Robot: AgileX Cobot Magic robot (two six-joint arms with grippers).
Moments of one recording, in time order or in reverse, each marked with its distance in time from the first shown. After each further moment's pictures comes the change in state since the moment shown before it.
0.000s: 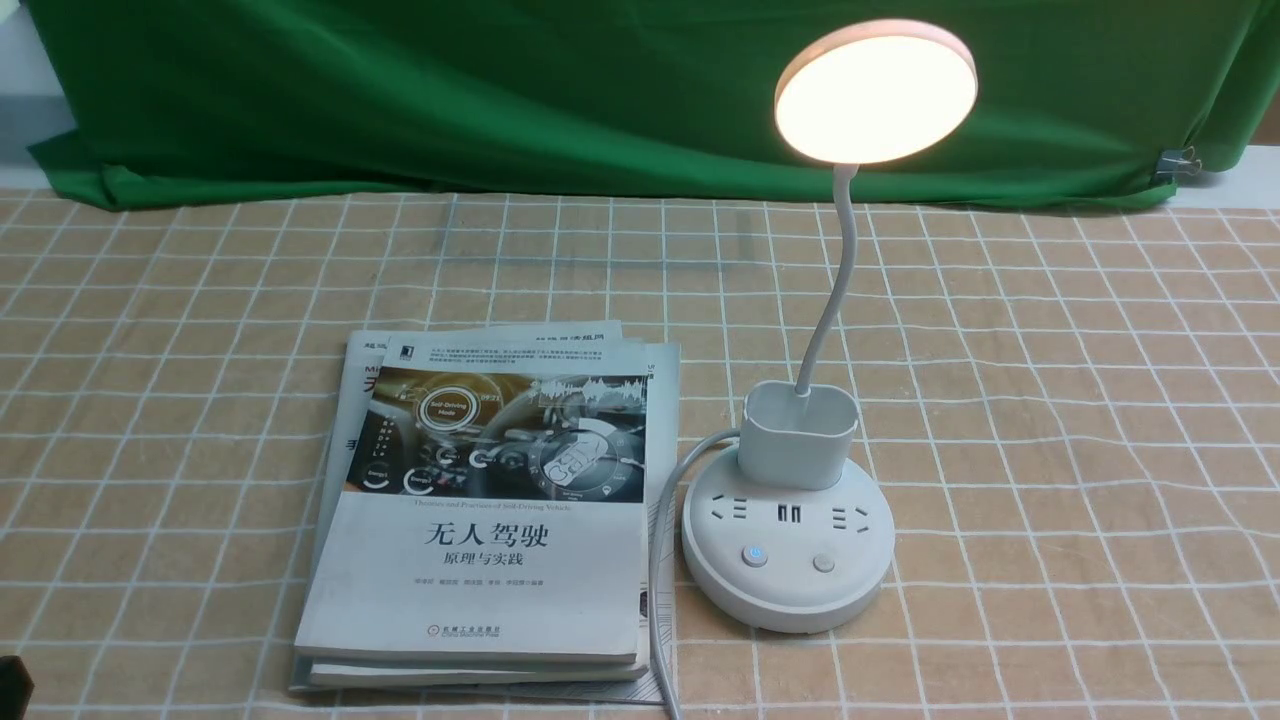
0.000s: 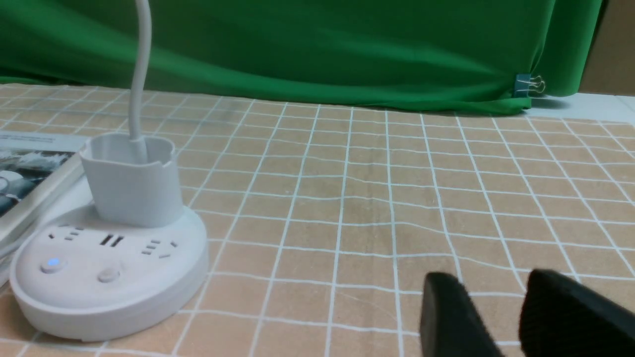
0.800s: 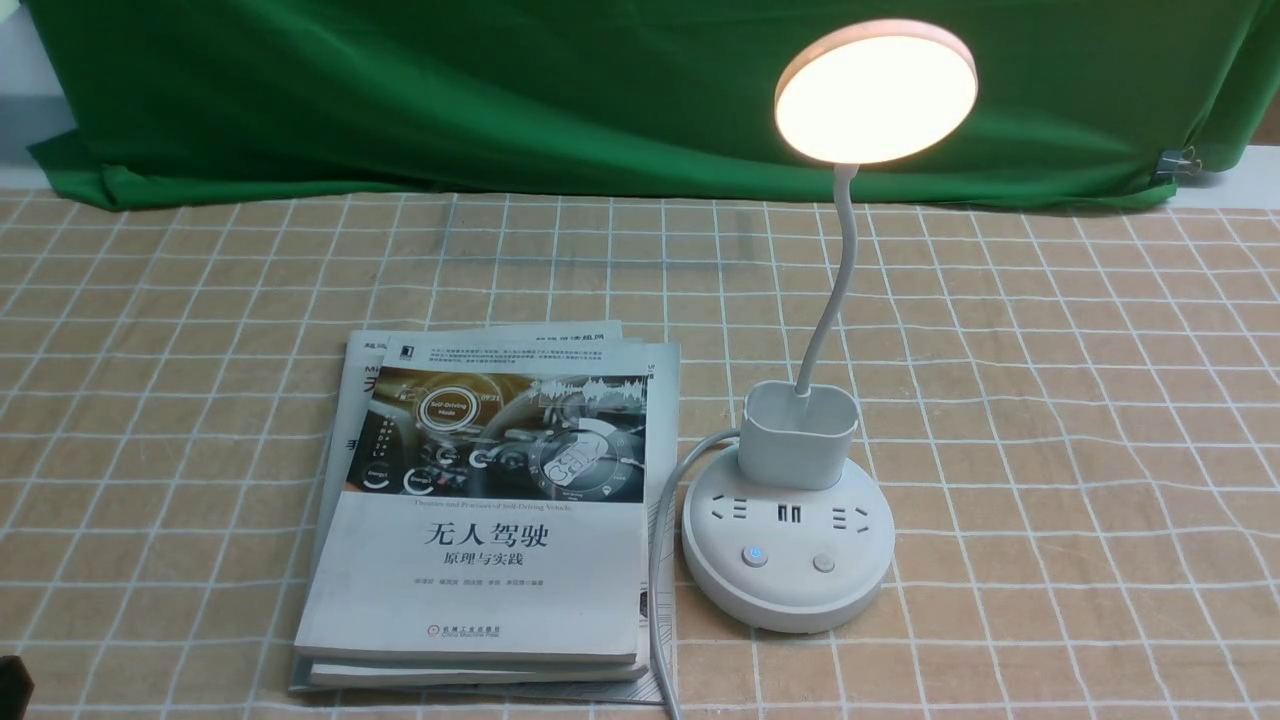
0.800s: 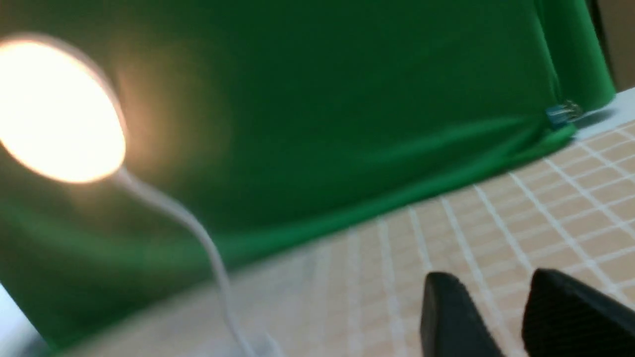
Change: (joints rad) right arm 0.000 0.000 0.000 0.121 -0.267 0.460; left arm 0.000 0.000 0.000 0.000 0.000 0.000
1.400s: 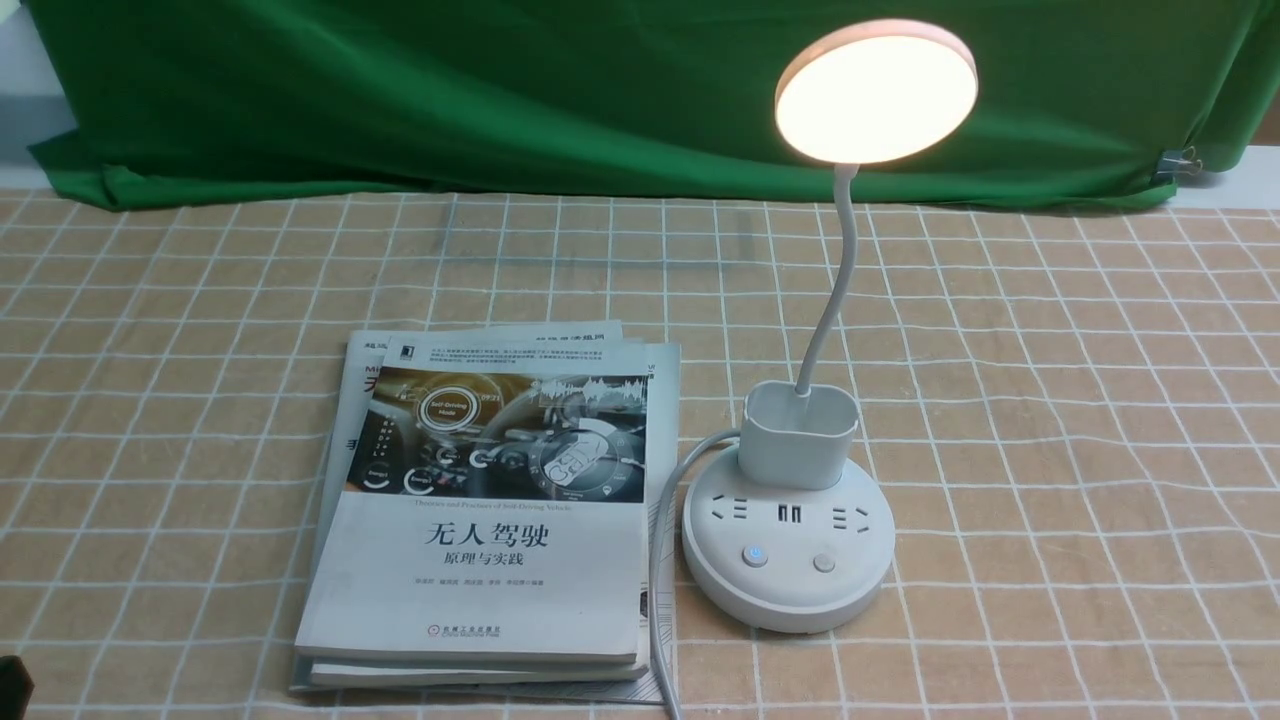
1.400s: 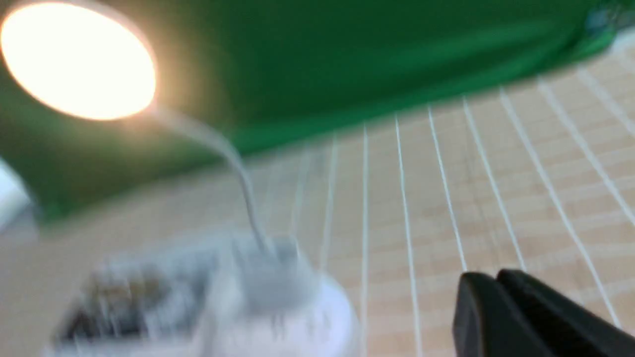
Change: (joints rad) right arm 0.049 0.342 -0.414 0.007 0.515 -0.180; left arm 0.000 0.000 0.000 0.000 0.000 0.000
